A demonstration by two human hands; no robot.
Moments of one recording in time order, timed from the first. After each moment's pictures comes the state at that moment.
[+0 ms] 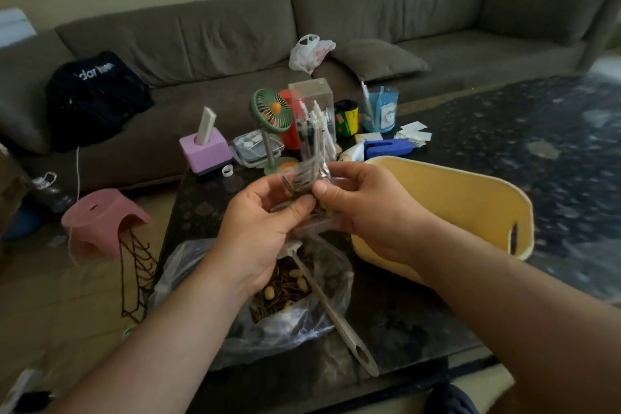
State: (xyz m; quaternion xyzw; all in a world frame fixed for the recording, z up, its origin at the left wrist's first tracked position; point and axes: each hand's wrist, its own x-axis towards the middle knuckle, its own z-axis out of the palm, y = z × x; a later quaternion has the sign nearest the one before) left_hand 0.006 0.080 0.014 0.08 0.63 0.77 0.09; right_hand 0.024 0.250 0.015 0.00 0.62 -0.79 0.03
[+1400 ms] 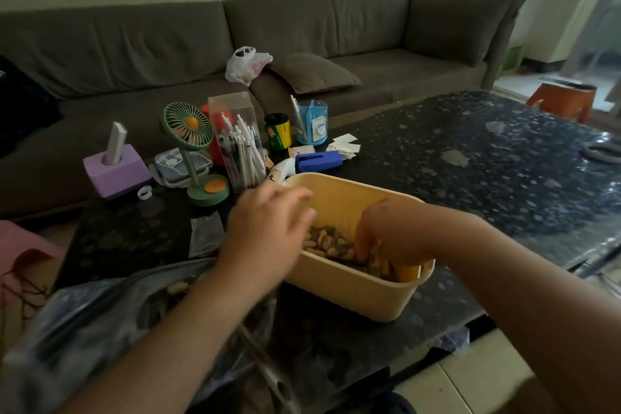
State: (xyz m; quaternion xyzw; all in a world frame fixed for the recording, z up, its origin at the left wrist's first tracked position) left_hand -0.008 0.184 -0.003 0.30 0.92 0.25 -0.07; right_hand 0.049 0.393 0.024 -0.04 0.97 0.00 0.25
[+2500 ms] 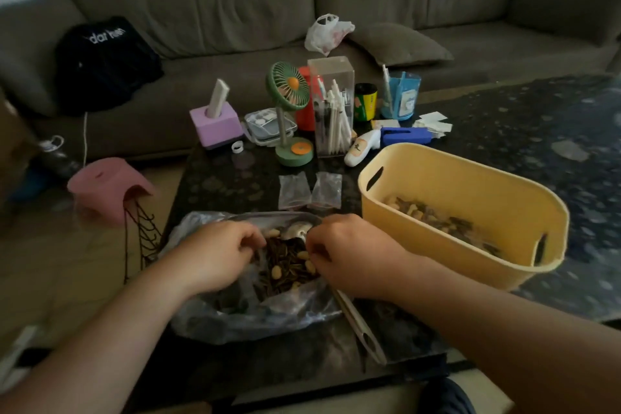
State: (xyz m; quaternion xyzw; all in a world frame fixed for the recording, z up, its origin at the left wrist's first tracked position) left_hand -0.011 -0.004 -0.017 0.13 0.97 0.16 0.16; right_hand 0.036 0.223 -0.031 -0.20 0.96 -0.18 0.02
